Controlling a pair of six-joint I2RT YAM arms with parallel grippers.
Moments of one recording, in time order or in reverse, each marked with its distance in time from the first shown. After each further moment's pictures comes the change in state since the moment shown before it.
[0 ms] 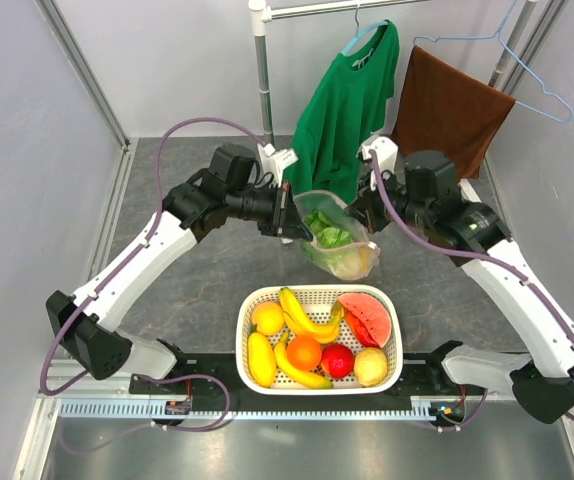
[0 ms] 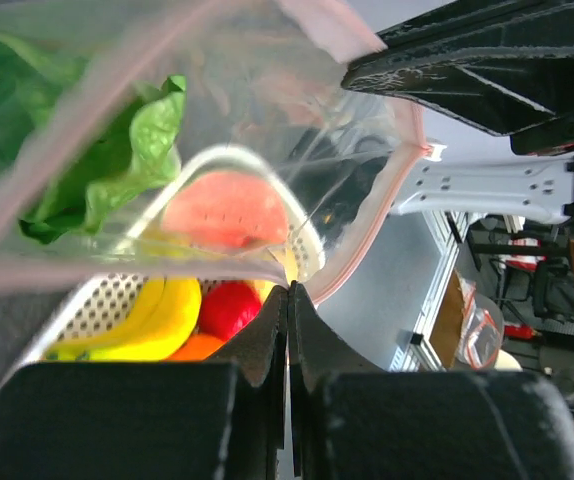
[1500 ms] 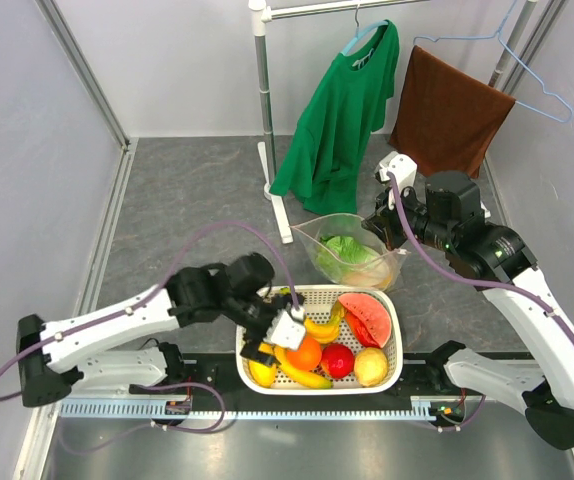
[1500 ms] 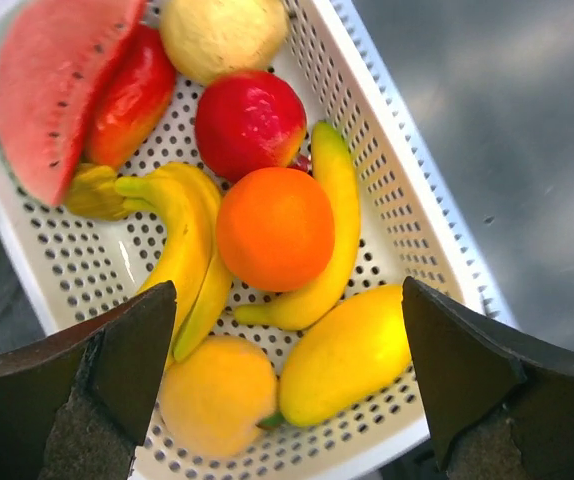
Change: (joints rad) left arm -0.432 -0.367 -0.477 -0.087 -0.017 1.228; right arm 0.000 -0.151 -0.053 -0.077 0.062 -0.071
